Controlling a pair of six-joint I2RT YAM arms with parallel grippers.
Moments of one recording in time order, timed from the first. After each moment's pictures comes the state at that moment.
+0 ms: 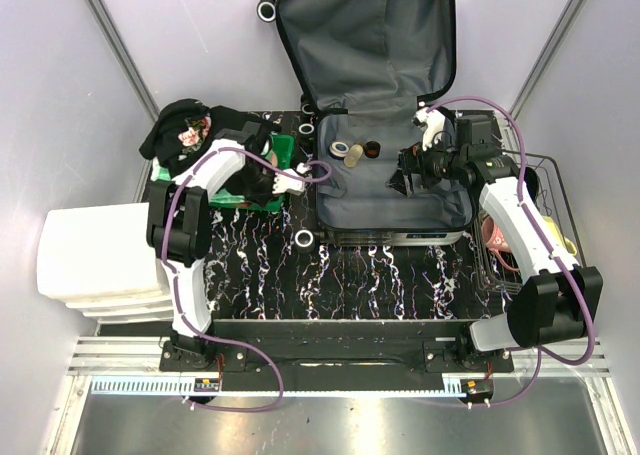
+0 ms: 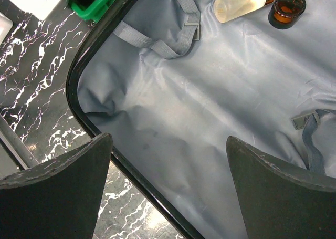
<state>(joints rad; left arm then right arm) -0.27 2.00 1.62 -1.06 0.33 1.35 0.16 1.42 1.29 -0.54 -0.60 -0.17</state>
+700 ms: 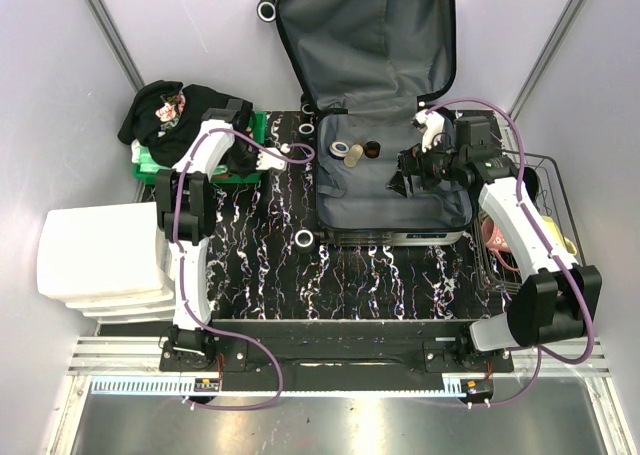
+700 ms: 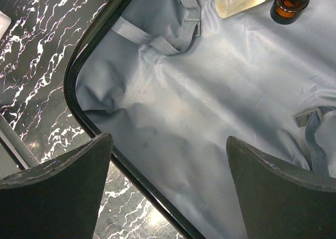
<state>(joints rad) -0.13 2.28 2.06 -1.15 0.18 1.51 0.16 1.42 1.28 -0.54 -0.60 -0.17</state>
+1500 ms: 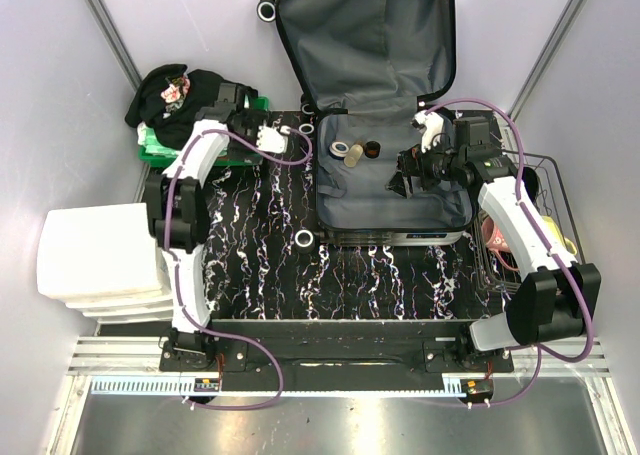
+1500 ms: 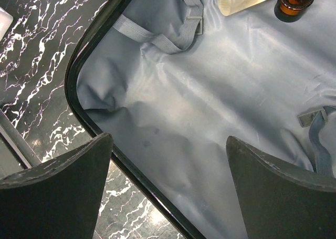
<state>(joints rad) -0.14 2.21 2.00 -0.78 0.16 1.63 0.16 1.43 1.28 -0.55 -0.61 -0.17</state>
